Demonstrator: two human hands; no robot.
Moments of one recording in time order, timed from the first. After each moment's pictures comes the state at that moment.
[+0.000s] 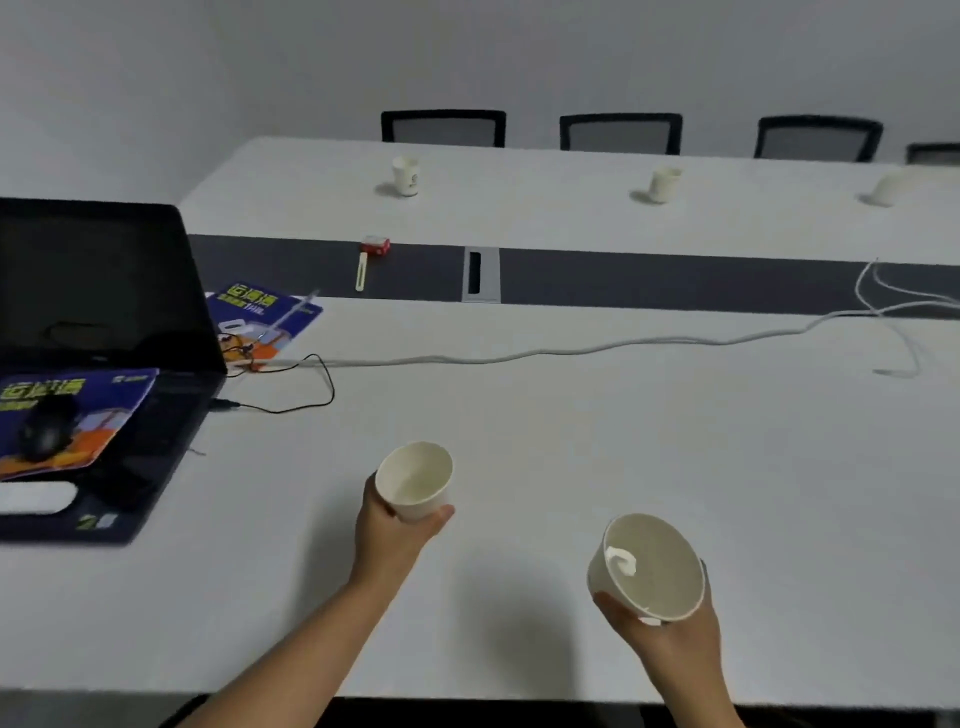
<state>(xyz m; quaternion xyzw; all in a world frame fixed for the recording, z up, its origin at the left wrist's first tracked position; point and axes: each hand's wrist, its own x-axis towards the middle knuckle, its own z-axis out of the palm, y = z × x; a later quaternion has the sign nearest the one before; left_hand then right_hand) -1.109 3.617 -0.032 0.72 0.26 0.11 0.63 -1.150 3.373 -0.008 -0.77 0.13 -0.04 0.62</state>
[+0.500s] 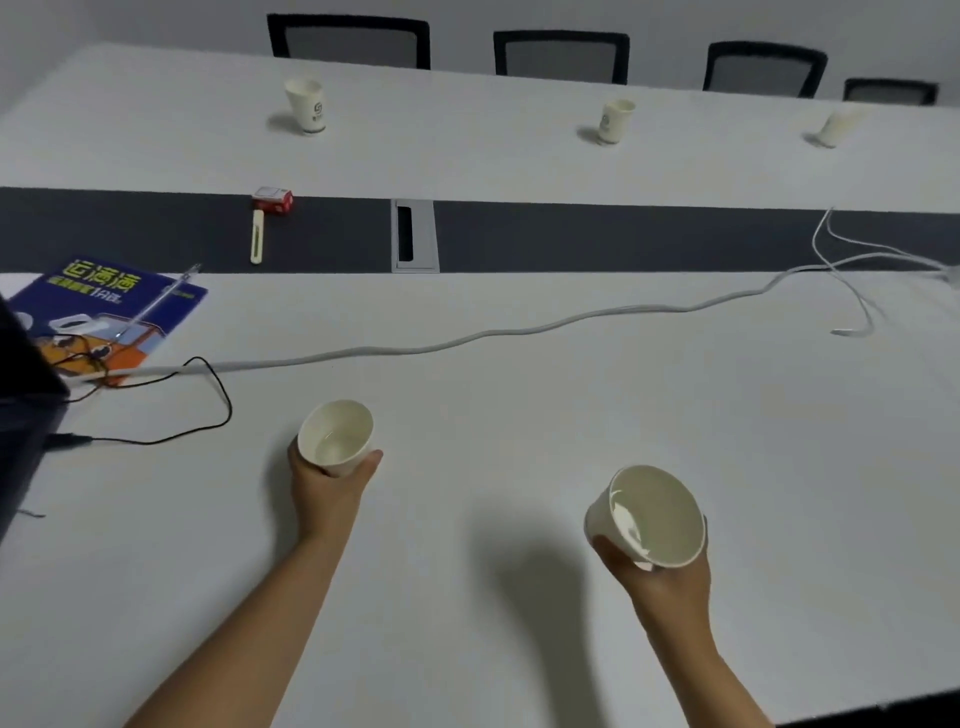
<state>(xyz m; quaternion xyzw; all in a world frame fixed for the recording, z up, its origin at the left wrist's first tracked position) -0.985 3.638 -0.103 0.72 0.32 0.17 0.59 -1.061 3.357 -0.044 -0.79 0.20 -0.11 0.56</state>
